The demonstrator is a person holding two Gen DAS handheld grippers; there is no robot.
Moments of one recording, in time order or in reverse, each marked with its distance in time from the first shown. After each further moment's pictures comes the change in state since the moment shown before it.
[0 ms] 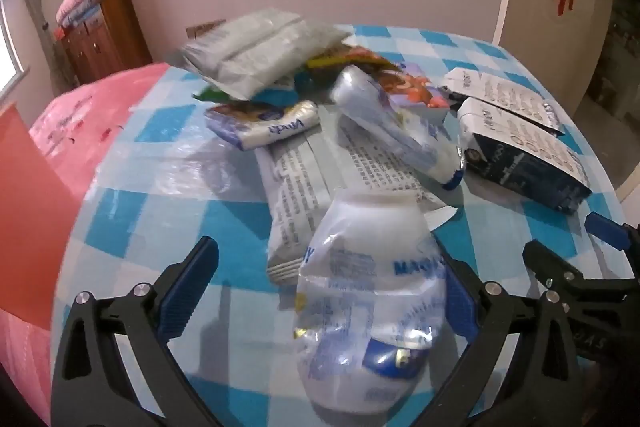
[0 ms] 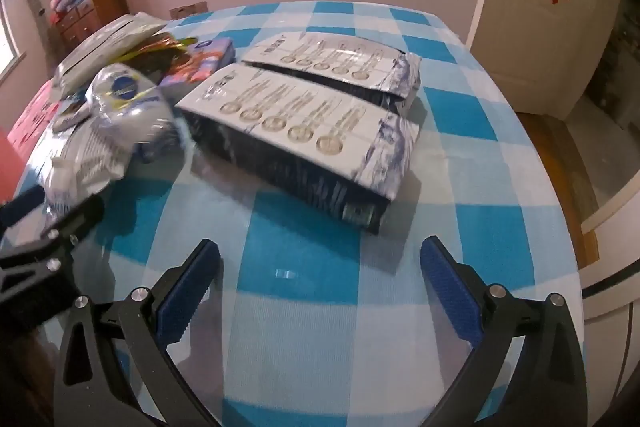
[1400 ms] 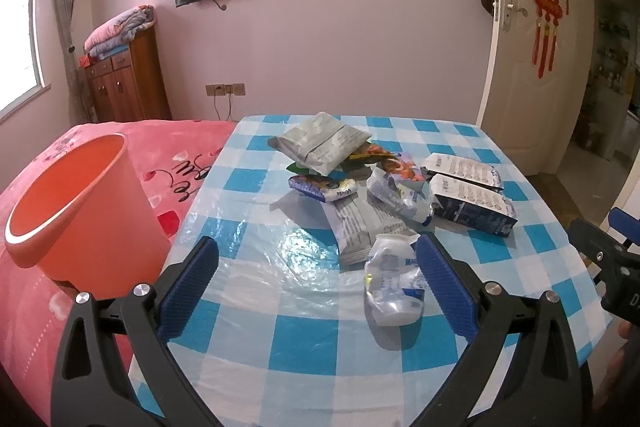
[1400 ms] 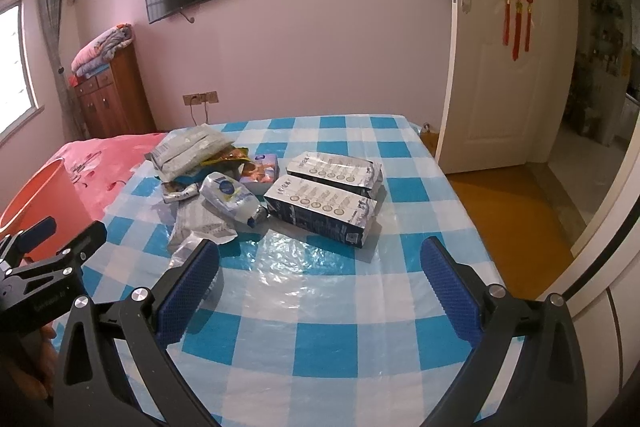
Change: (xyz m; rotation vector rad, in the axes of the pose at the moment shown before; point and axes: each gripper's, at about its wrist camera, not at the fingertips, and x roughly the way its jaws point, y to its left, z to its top) left arm -0.132 0.049 -0.017 -0.050 -0.242 -0.018; right arm -0.172 0.017 -0.028 0.065 -0.328 0.002
